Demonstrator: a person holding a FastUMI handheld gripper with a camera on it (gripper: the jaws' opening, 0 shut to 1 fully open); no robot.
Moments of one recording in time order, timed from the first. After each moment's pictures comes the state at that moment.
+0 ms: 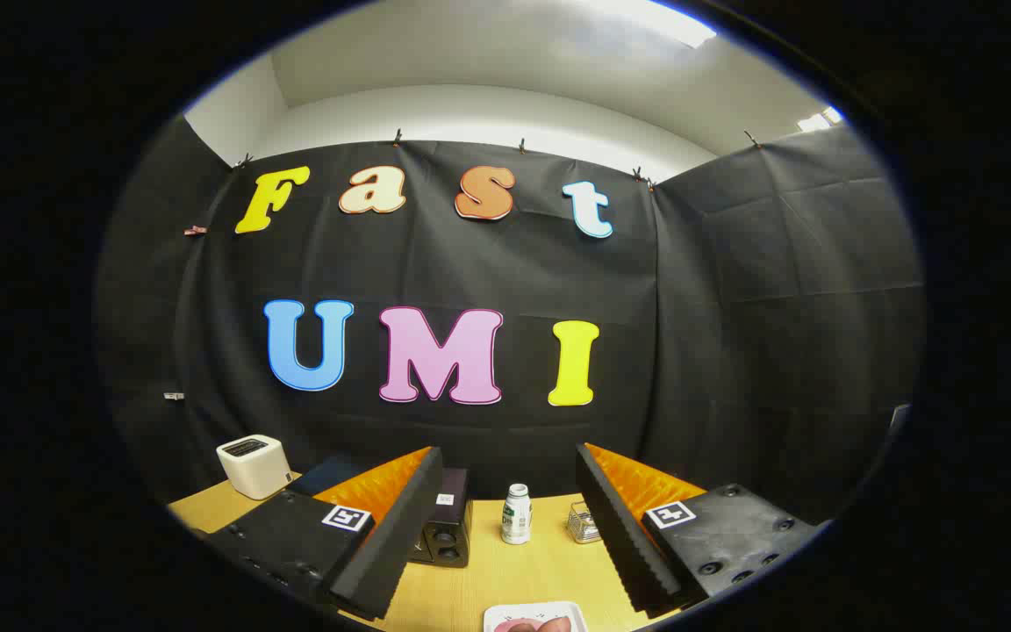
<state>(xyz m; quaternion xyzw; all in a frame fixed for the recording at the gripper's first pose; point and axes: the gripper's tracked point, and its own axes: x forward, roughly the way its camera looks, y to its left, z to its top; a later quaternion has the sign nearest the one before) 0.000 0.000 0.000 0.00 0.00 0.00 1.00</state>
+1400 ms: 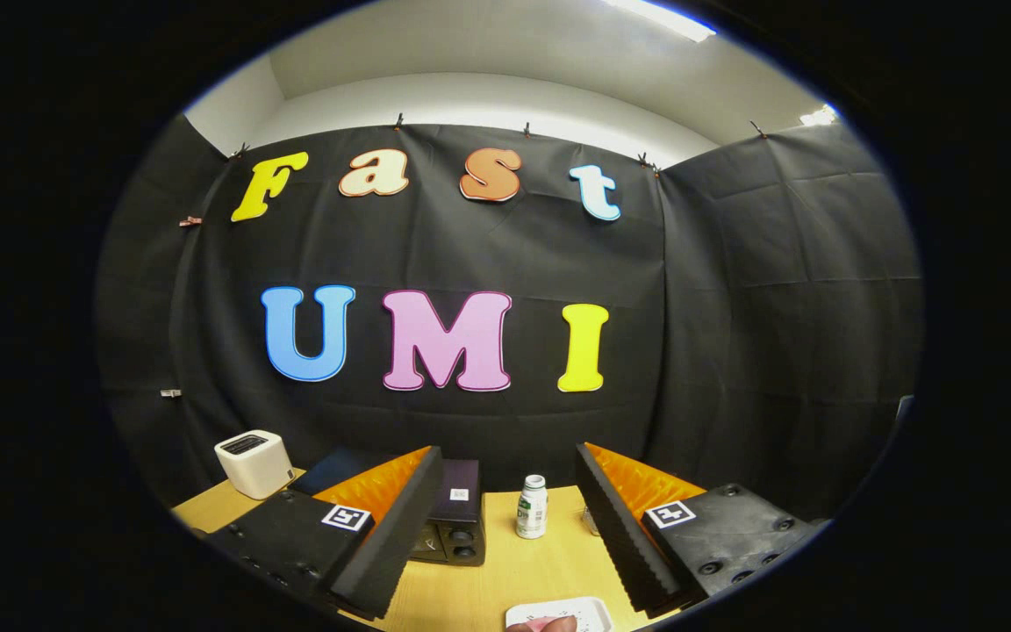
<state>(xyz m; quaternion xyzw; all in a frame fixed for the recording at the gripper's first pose) 0.030 0.040 -0.026 0.00 0.02 0.00 1.00</state>
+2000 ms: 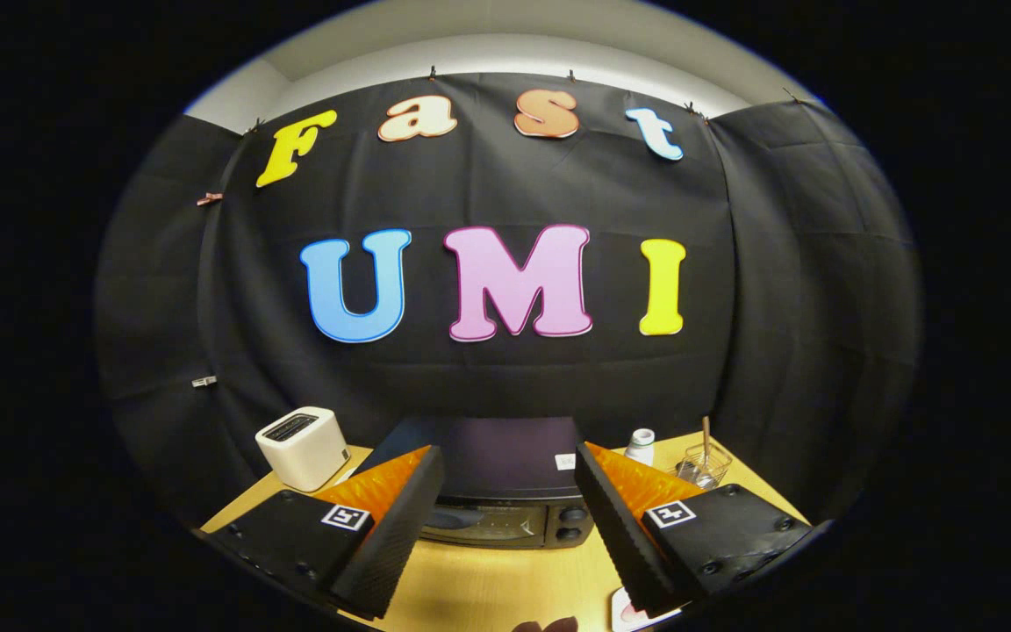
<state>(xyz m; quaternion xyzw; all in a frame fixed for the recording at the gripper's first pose) 0.079 0.174 -0.116 0.03 0.12 0.07 0.99</state>
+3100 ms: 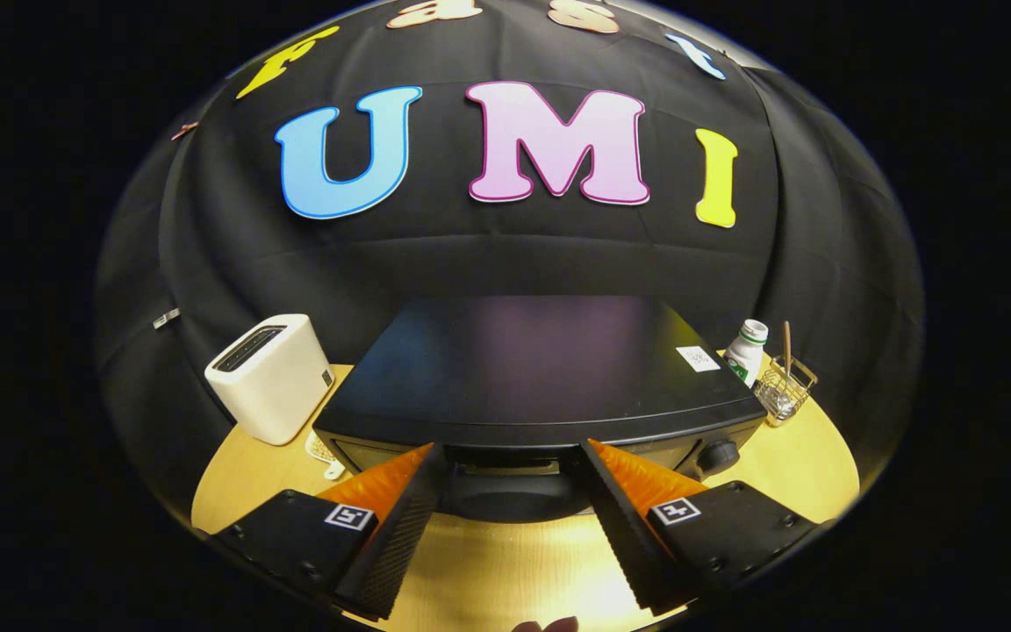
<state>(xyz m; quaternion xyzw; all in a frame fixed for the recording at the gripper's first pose) 0.147 0.273 -0.280 0.01 0.28 0.04 0.96</state>
